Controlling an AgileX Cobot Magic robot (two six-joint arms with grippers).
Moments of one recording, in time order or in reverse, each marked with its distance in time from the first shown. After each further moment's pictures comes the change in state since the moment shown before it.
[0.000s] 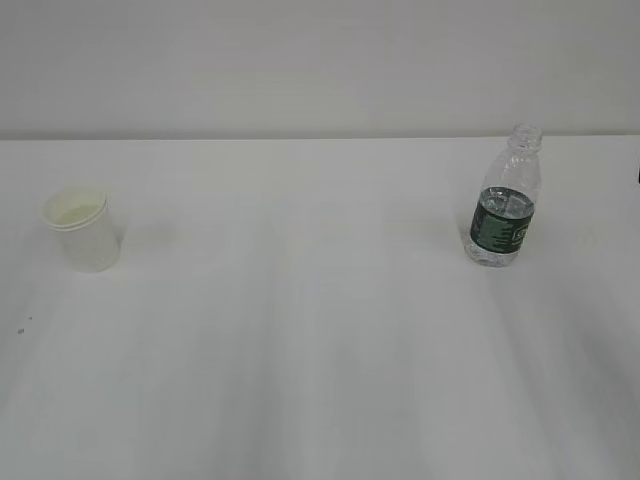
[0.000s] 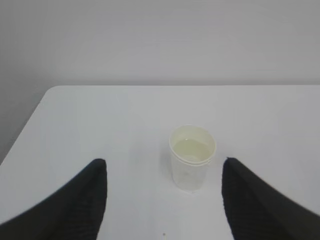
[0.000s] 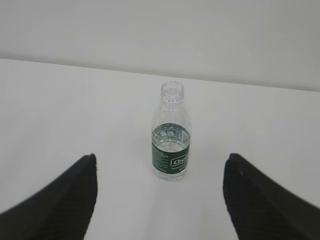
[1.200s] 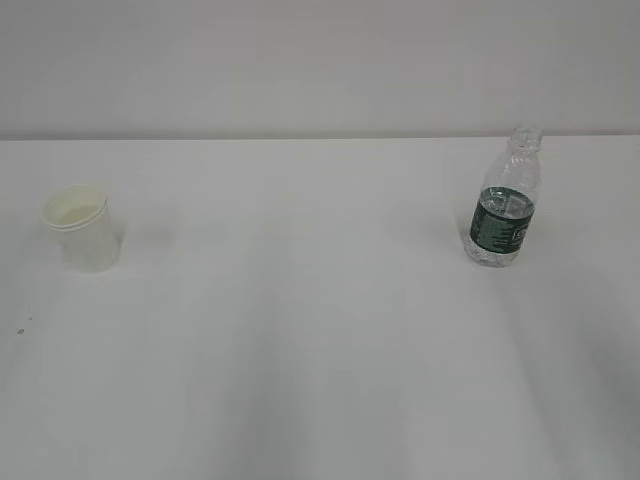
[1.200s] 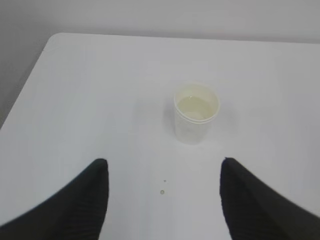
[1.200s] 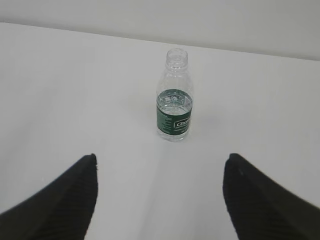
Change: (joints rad) left arm 0.000 -0.009 -0.163 -0.036 0.380 0.000; right arm 0.000 -0.111 -0.105 -0.007 0.354 0.000
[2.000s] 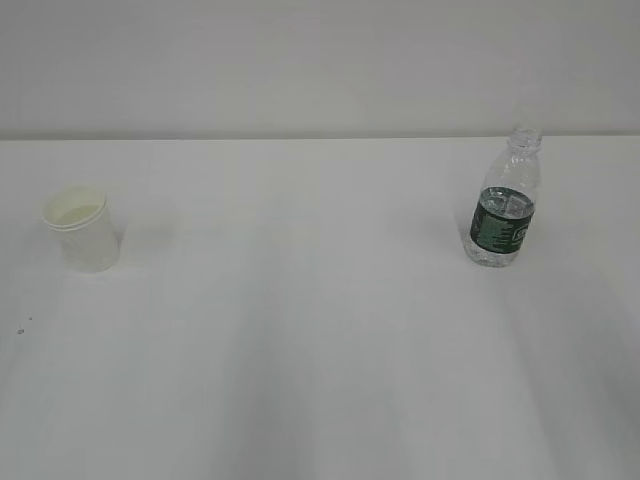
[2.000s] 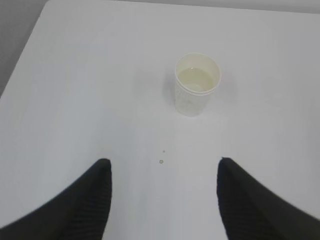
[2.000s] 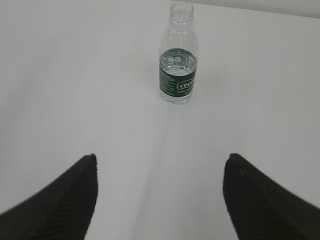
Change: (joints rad) left arm 0.000 0.000 -0.060 -0.018 0.181 0.000; right arm 0.000 0.000 -0.026 -0.001 0.167 0.000
